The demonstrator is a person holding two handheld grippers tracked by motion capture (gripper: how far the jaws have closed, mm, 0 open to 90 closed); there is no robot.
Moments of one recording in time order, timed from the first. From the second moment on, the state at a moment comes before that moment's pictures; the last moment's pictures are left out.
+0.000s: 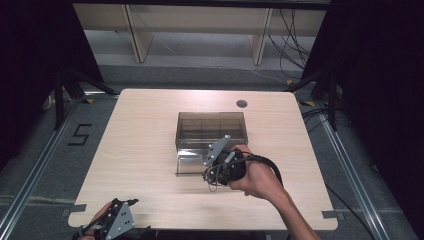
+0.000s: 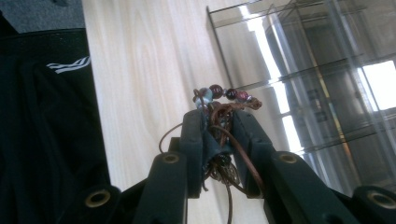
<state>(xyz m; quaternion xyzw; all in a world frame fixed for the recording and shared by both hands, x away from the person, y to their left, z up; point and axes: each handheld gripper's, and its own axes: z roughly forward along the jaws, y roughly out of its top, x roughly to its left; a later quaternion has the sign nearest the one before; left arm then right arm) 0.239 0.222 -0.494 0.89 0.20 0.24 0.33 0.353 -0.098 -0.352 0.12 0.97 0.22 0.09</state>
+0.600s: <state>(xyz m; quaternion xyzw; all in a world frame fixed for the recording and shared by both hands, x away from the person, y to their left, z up) 0.239 0.223 -0.494 0.89 0.20 0.24 0.33 0.398 -0.096 -0.349 0.14 0.97 0.19 0.07</state>
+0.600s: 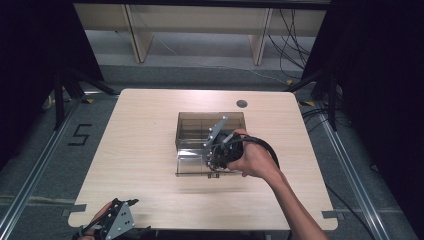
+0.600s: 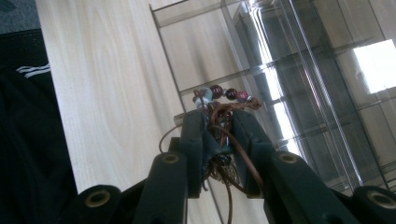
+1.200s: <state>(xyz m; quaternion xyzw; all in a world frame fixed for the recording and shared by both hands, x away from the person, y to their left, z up) 0.239 0.222 -0.494 0.89 0.20 0.24 0.33 0.428 -0.081 -0.374 0.15 0.97 0.17 0.05</state>
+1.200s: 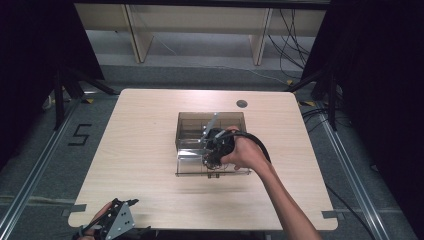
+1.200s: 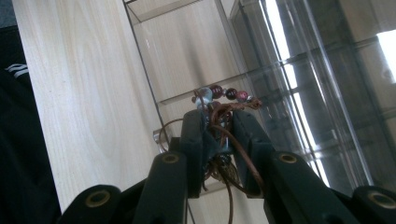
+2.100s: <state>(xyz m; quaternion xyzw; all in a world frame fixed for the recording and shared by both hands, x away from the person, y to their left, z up) 0.238 0.222 -0.493 0.89 0.20 0.24 0.33 0.442 -0.076 -0.393 0.16 0.98 0.12 0.03</state>
